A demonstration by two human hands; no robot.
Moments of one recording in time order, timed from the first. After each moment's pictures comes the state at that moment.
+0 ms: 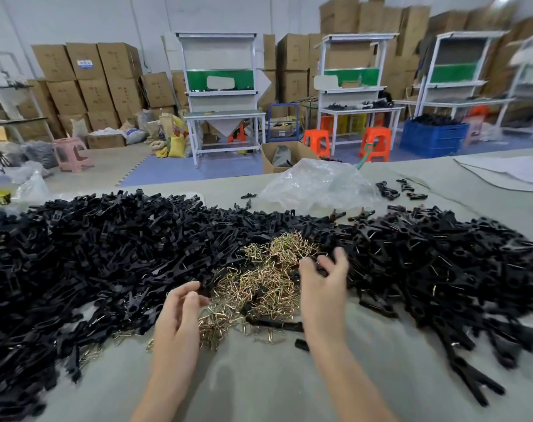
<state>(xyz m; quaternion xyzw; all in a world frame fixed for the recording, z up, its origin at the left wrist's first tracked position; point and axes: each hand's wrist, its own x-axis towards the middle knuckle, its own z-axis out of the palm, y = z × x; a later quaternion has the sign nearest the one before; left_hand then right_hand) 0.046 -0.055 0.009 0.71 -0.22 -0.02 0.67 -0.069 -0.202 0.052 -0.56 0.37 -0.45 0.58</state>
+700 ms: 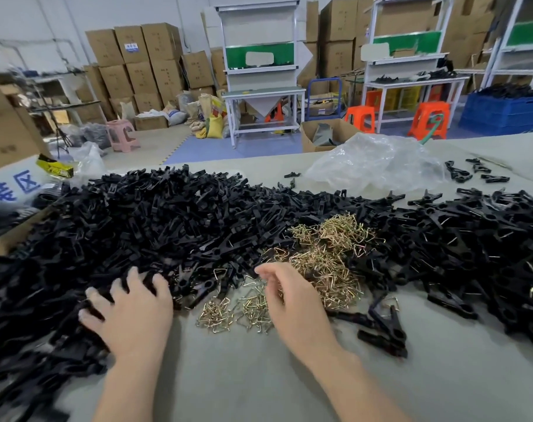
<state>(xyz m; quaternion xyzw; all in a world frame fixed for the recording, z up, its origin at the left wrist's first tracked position) 0.133 0.016 0.008 0.97 0.01 0.14 0.22 -0.009 -0.155 0.006 -0.87 0.13 -0.30 0.35</state>
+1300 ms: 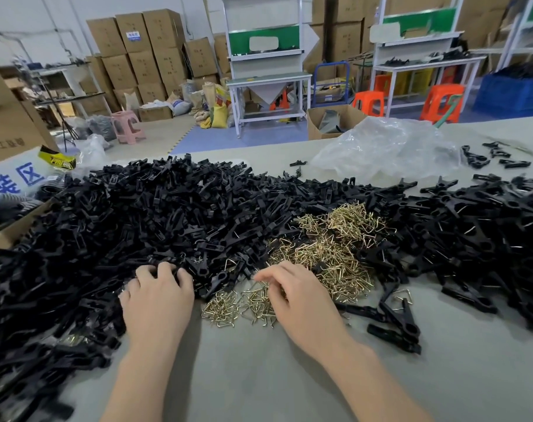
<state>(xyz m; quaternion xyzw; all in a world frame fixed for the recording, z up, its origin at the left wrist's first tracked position) 0.125 0.001 0.008 0.97 -0.10 0.15 0.15 -0.009 -0.163 -0.007 -0.92 0.09 -0.25 0.30</state>
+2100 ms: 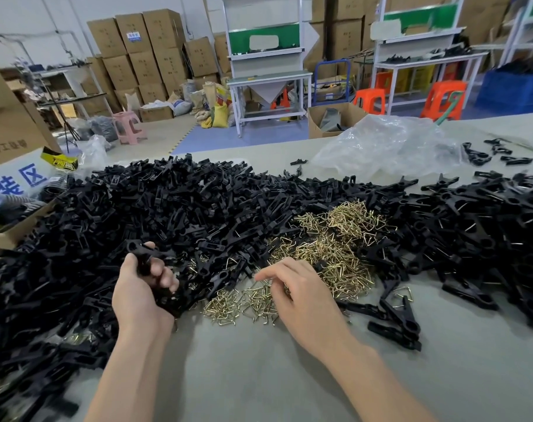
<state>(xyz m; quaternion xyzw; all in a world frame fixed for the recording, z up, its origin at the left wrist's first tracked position) 0.131 0.005 0.033 0.48 0.04 -0.05 0.87 -0.013 -0.163 -0.005 -0.90 0.09 -0.28 0.32</state>
